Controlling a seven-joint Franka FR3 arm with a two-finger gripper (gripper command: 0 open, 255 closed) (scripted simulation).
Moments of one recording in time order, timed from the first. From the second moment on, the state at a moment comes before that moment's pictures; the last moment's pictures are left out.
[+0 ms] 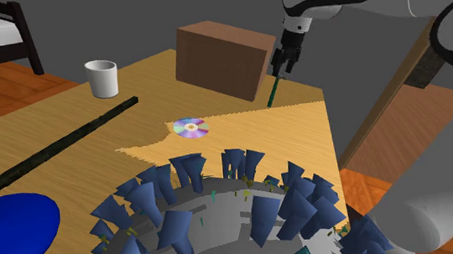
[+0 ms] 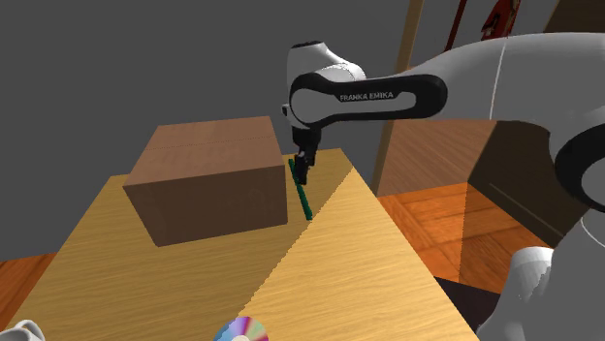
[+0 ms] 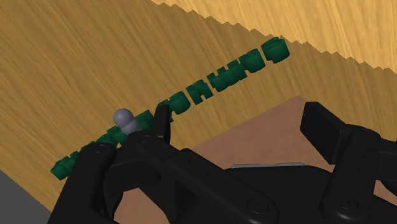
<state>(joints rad) -0.13 0.04 -0.22 -1.76 -0.02 1.79 -0.38</state>
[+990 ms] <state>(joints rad) -0.19 0.30 -0.25 -1.56 0.01 1.86 -0.44</state>
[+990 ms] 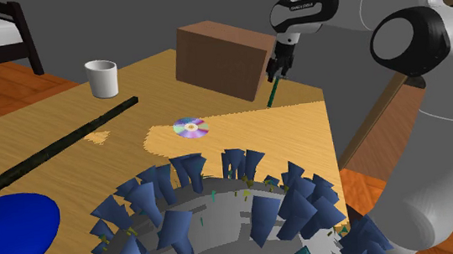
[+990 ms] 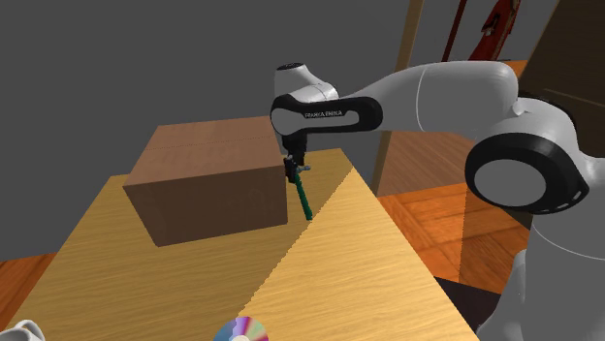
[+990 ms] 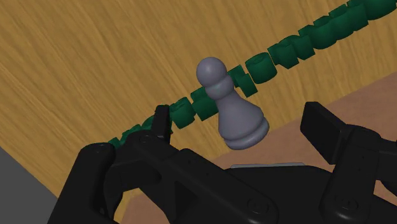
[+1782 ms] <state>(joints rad) -0.19 0.30 -0.25 -1.55 0.01 1.85 -0.44</state>
